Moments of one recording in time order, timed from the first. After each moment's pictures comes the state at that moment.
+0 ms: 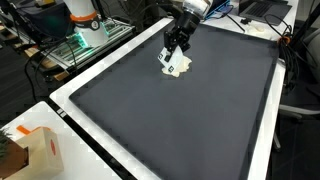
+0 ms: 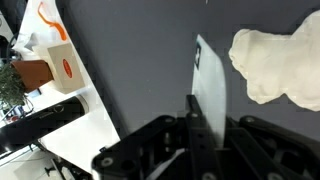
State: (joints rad) arm 0.18 0.41 0.04 -1.99 -0.74 1.95 1.10
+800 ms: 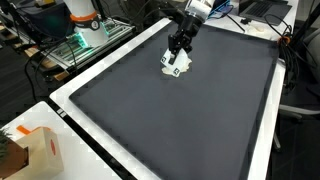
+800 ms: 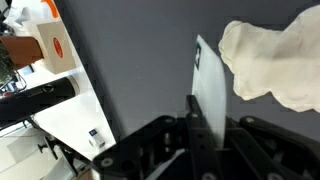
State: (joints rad) arm 0.21 0.44 0.04 -1.99 -0.81 1.99 1.09
